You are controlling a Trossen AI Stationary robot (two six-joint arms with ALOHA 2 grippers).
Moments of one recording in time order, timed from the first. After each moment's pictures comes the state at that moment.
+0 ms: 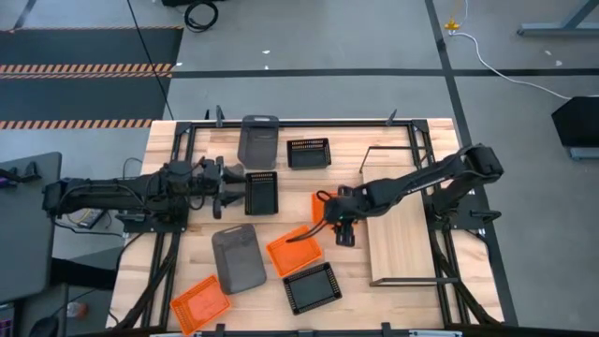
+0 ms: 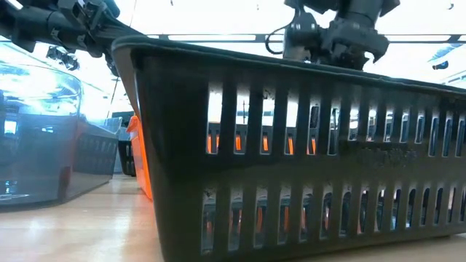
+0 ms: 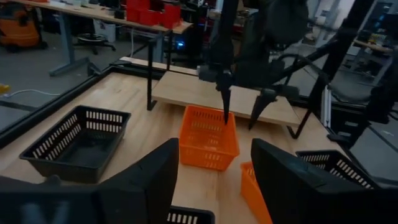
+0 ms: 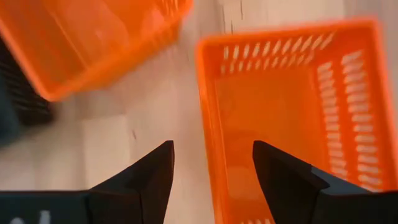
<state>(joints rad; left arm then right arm) 0.13 0.60 0.31 0.16 0.05 -0.15 0.18 1.62 1.05 -0.61 0.09 0.29</state>
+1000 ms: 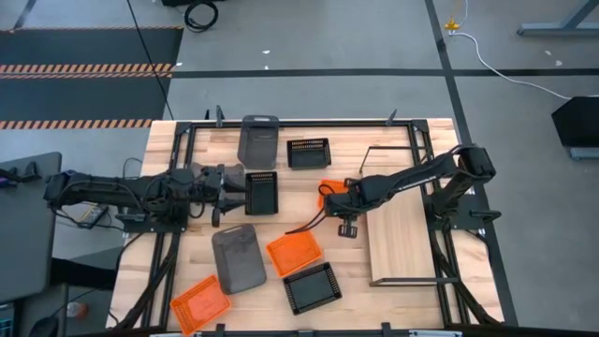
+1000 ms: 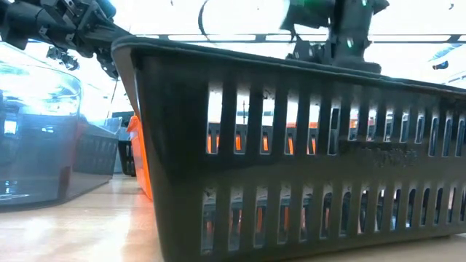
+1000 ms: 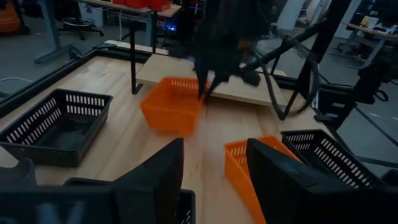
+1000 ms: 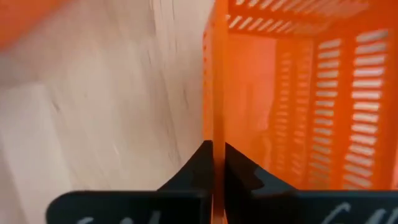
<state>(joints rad) 0.00 0.60 0.31 0.10 -0.04 -0.17 0.13 1.65 1.13 -0.83 0.18 0.29</state>
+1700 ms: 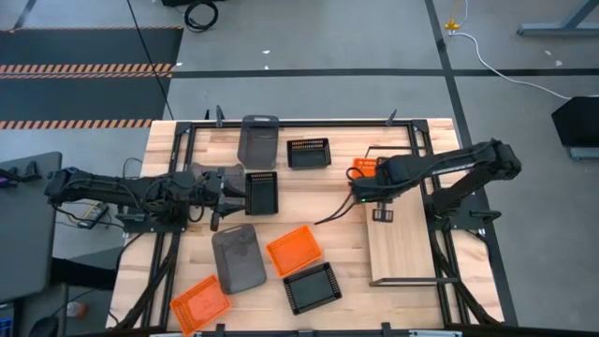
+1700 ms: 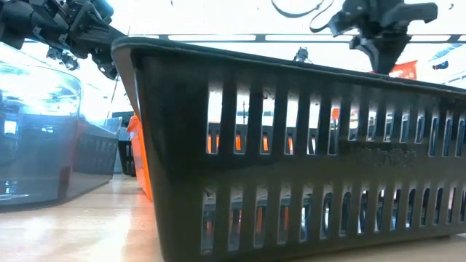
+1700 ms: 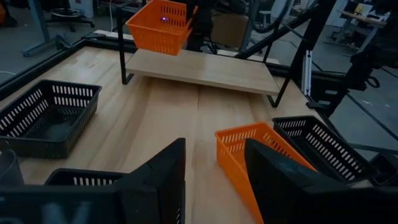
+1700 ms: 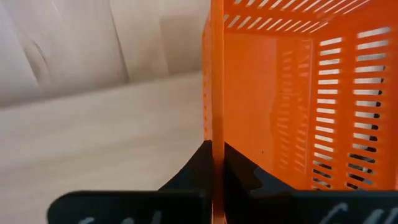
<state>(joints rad) -0.05 0.60 0.31 0.07 -0.05 -0.17 0.13 1.40 1.23 -1.44 0.24 0.30</state>
